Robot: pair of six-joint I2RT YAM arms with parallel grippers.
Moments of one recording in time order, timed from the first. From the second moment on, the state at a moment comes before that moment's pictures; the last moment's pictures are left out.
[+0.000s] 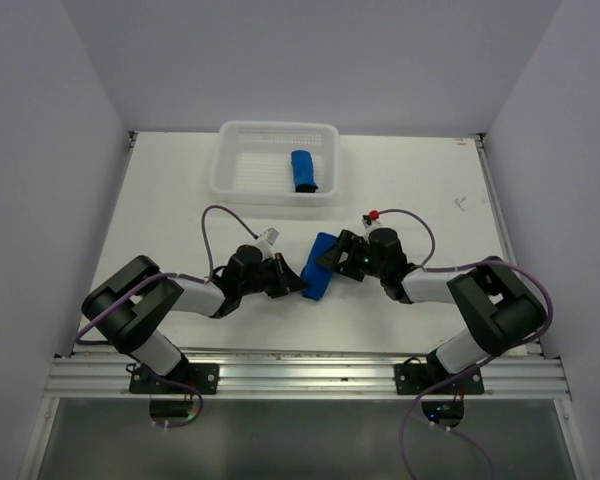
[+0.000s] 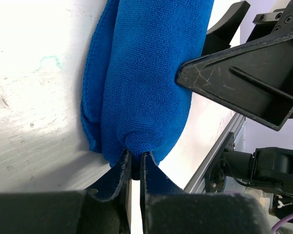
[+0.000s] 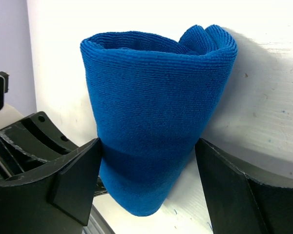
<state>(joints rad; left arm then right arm) -0.70 1.58 0.42 0.66 0.31 -0.97 0.52 1.54 0.48 0.53 -0.28 0.91</state>
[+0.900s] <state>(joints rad) -0.64 1.60 0.42 0.66 0.36 -0.96 0.57 1.69 0.60 0.54 -0.27 0.81</state>
